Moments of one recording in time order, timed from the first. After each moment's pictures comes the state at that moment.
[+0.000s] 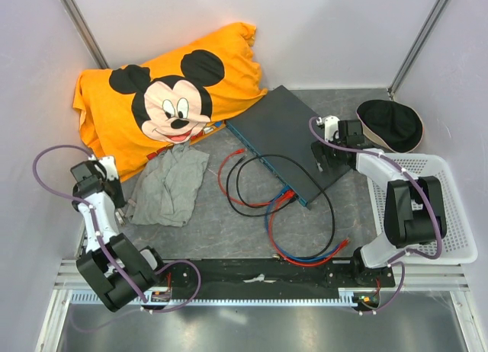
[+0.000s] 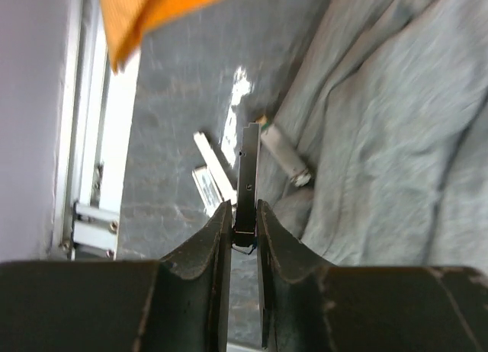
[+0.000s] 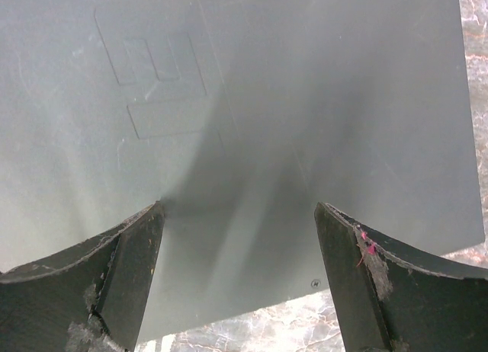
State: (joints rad) left arm 0.61 1.11 0.74 -0.61 0.13 0.33; right arm 0.11 1.58 0.95 -0.28 -0.11 -0.26
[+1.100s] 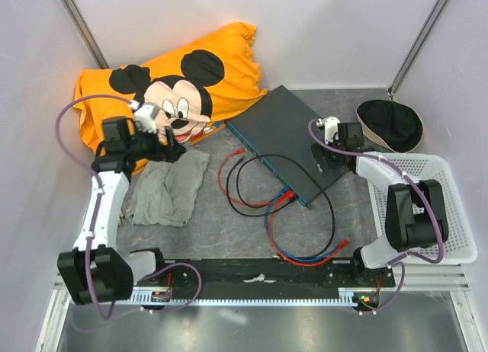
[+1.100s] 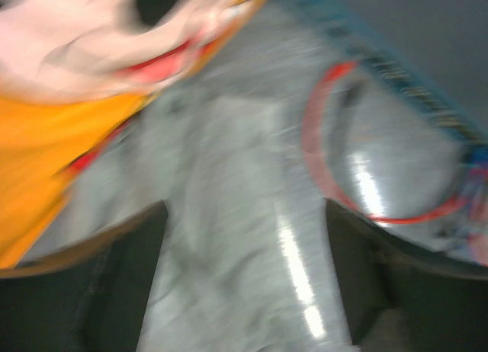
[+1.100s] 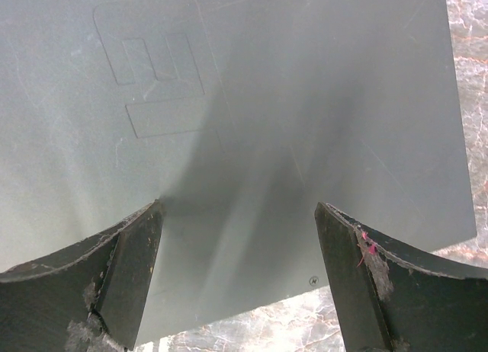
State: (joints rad) left arm 0.19 1.14 0.99 -0.49 0.54 0.11; right arm 0.12 1.56 0.93 -0.25 -0.08 -0.26
